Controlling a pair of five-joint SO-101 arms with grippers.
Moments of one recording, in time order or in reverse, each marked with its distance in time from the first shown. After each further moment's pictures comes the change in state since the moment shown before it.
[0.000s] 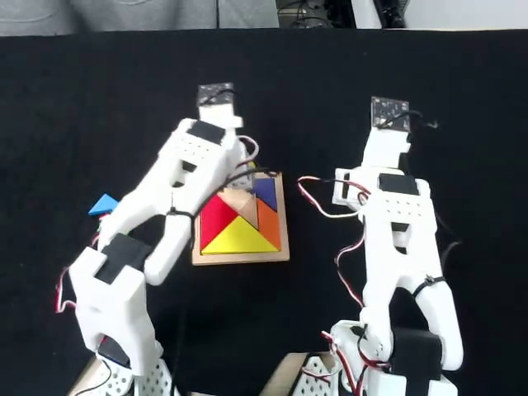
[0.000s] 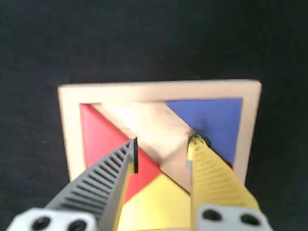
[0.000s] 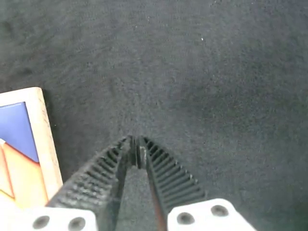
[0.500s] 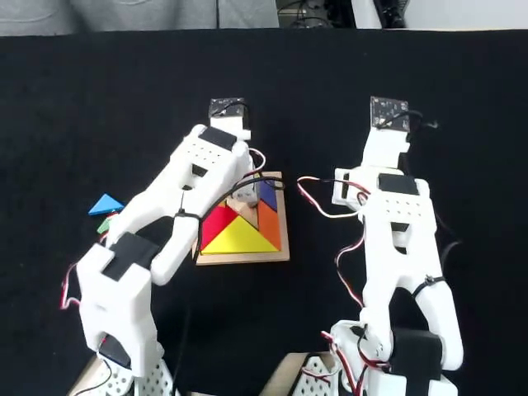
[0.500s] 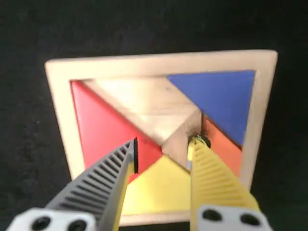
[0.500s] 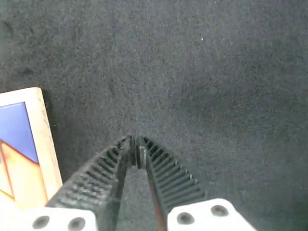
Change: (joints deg) left arm 1.8 1.1 0.3 4.0 0.0; right arm 0.2 0.0 0.0 0.0 0.0
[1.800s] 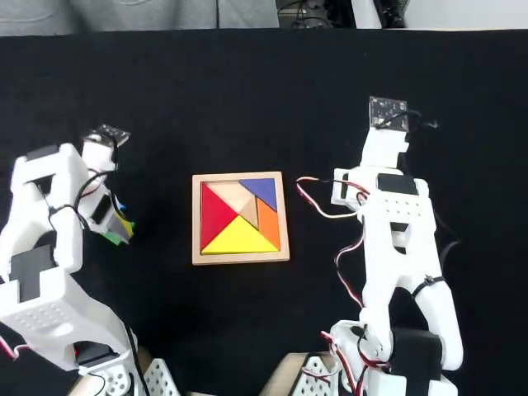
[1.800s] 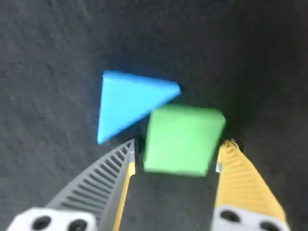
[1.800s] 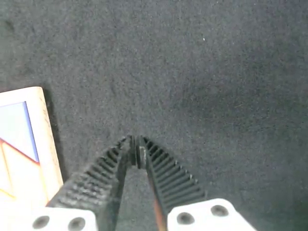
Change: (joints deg) left arm -44.0 -8.8 20.7 -3.9 -67.2; right arm -0.2 0.0 0.0 0.0 0.0
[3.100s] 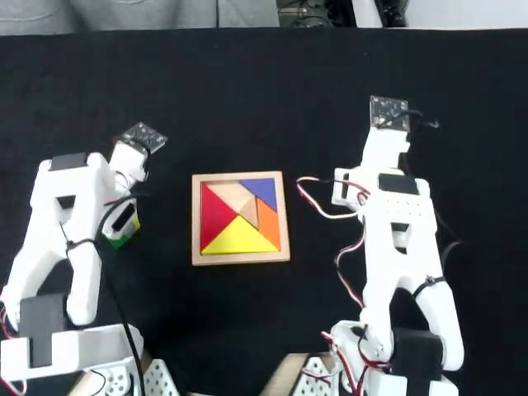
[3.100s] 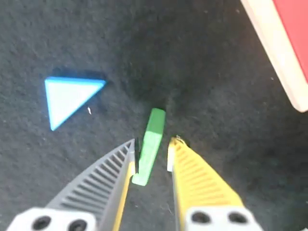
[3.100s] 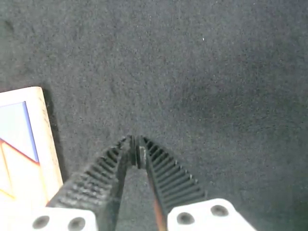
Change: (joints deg) left arm 9.6 -19.0 10.9 3.2 -2.0; right arm 0.0 0.0 0.0 0.0 0.0
